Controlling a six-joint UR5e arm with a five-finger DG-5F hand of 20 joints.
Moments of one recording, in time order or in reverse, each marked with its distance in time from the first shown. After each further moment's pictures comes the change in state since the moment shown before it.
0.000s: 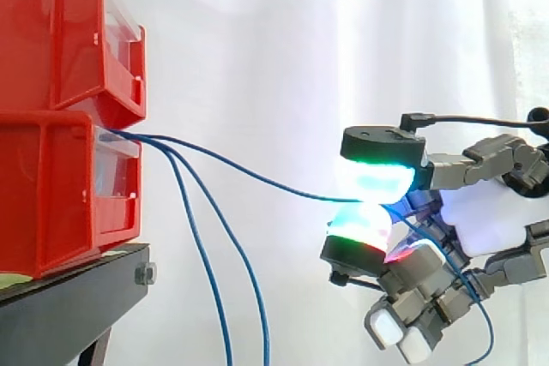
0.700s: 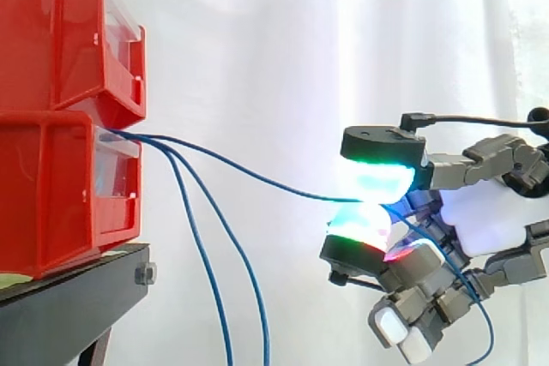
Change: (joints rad) arm 0.000 0.000 0.000 0.000 0.000 0.000
